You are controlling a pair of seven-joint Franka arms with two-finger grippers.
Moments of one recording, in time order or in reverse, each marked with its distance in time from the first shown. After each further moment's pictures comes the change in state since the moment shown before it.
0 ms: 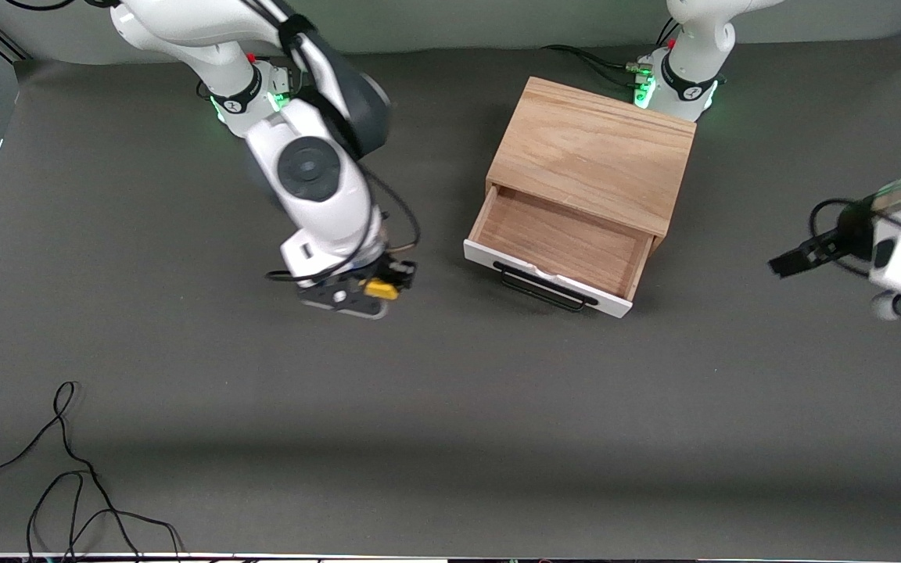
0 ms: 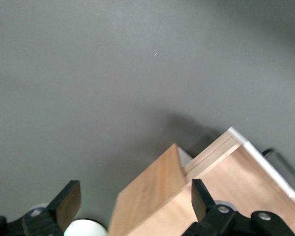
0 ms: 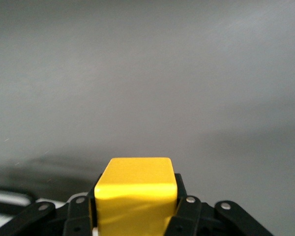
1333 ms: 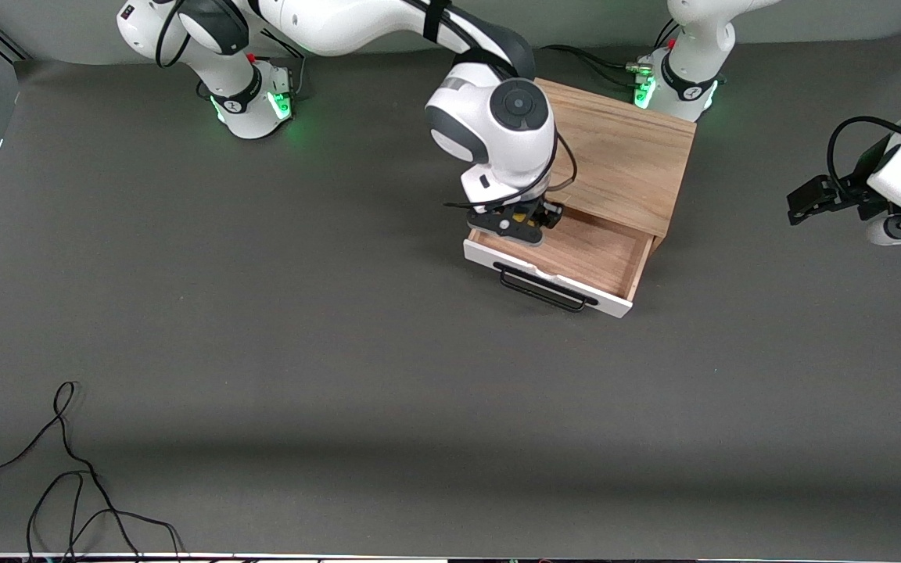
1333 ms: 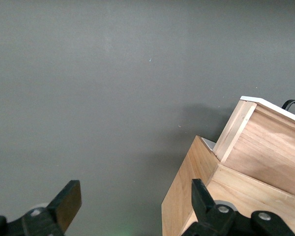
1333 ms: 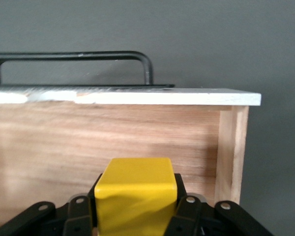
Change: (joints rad) left arm 0.021 -0.210 0.014 -0.203 -0.007 0.126 0.328; right arm 0.337 0.316 -0.016 0.339 0.026 -0.002 0.496
